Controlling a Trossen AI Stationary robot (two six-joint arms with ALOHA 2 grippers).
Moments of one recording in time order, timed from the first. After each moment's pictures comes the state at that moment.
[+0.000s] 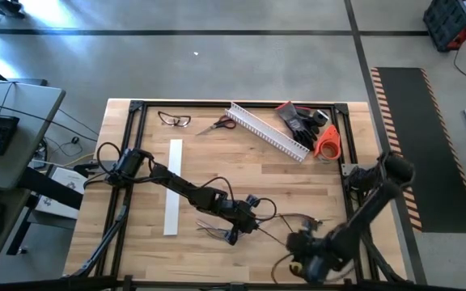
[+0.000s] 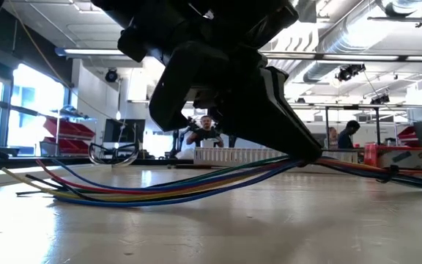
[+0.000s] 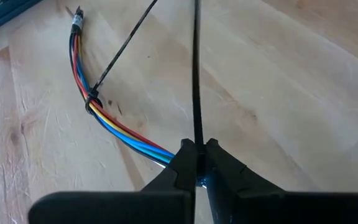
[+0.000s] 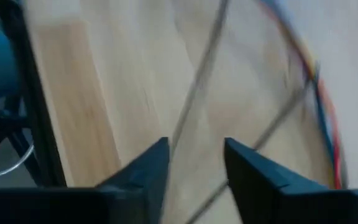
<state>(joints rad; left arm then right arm) -0.31 2.12 1.31 0.13 0.01 0.36 0.92 1.78 1.26 -0.87 0.35 1.18</state>
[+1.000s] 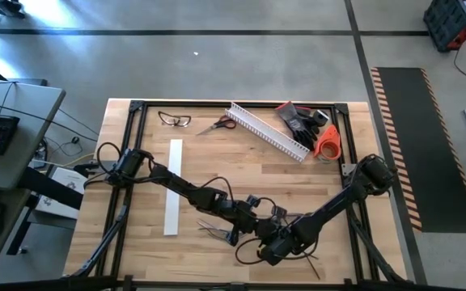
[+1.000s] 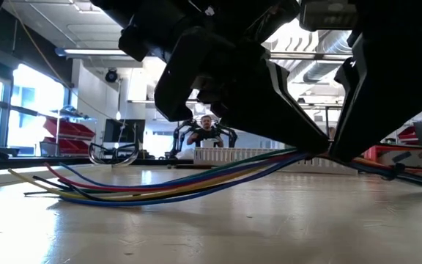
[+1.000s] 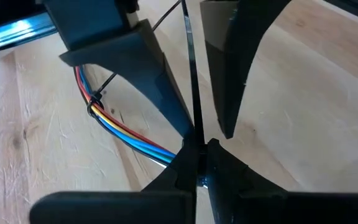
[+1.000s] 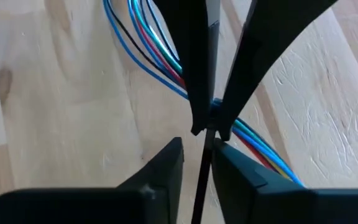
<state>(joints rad) -0.31 2.12 1.31 0.16 0.02 0.32 0.64 1.95 1.26 -0.56 0.42 0.86</state>
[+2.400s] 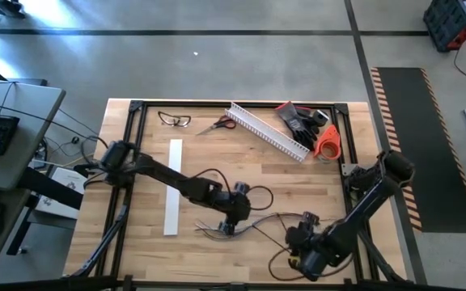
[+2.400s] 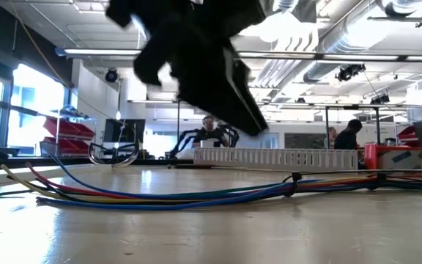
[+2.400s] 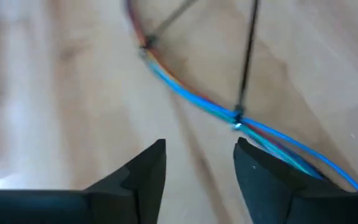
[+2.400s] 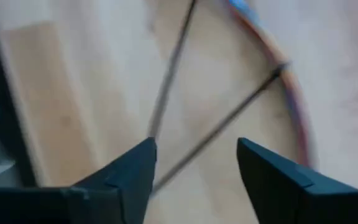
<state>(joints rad) -0.29 1.98 1.29 -0.14 -0.08 0.21 0.85 1.75 1.26 -0.90 0.32 1.14</state>
